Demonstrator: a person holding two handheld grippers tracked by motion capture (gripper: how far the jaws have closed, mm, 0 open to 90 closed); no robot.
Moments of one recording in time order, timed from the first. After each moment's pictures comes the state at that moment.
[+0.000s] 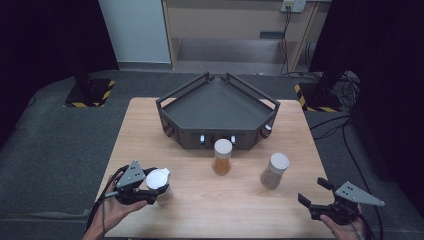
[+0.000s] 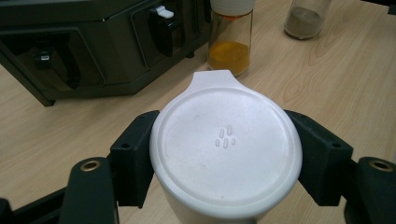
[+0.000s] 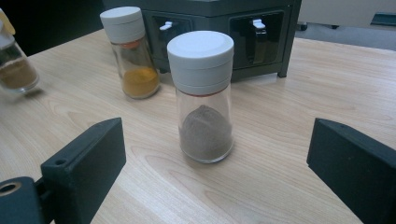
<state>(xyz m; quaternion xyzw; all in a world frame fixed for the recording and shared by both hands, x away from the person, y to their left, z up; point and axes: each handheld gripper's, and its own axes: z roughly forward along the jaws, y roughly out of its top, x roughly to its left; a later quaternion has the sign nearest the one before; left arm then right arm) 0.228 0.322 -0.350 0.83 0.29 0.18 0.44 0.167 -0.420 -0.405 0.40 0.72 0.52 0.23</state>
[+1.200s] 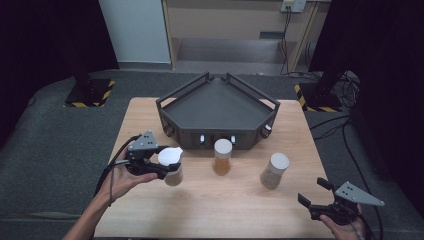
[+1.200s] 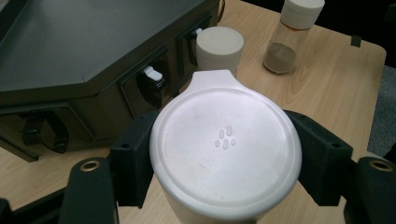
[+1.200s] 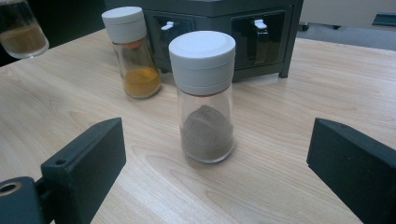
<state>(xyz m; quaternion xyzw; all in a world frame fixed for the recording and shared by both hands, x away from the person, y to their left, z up) 0.294 0.299 -0.282 0.84 0.27 0.12 0.45 0.167 -0.420 -0.406 0.40 0.72 0.52 0.23</state>
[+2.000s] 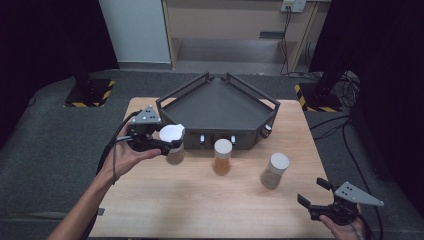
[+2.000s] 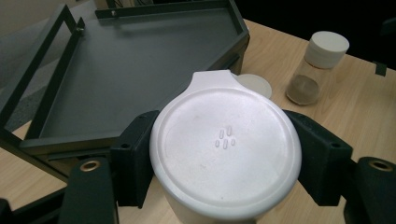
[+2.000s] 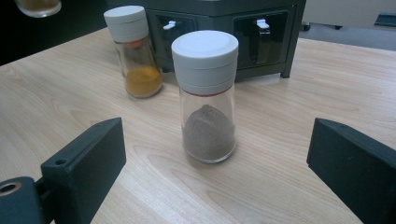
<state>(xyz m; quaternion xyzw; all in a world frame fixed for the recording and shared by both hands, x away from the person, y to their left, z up) 0.316 0.285 -0.236 0.83 0.29 0.16 0.44 0.167 -0.419 -0.405 0.39 0.73 0.52 0.23</state>
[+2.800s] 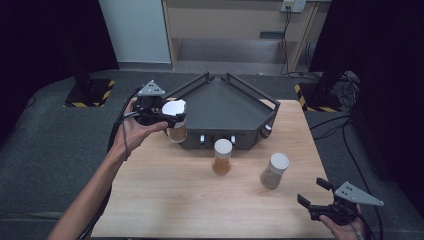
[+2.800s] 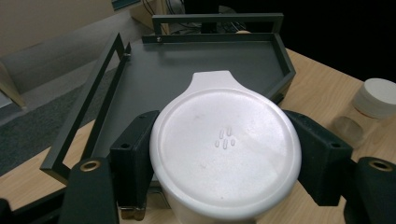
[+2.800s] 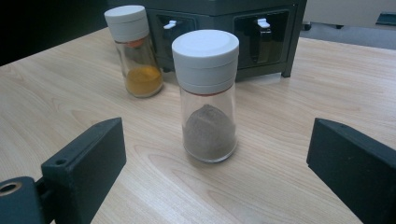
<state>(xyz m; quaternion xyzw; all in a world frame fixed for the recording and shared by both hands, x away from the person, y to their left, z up) 0.355 0.267 -0.216 0.81 0.34 0.19 0.44 0.168 -0.420 -0.405 0.39 0.73 0.52 0.23</state>
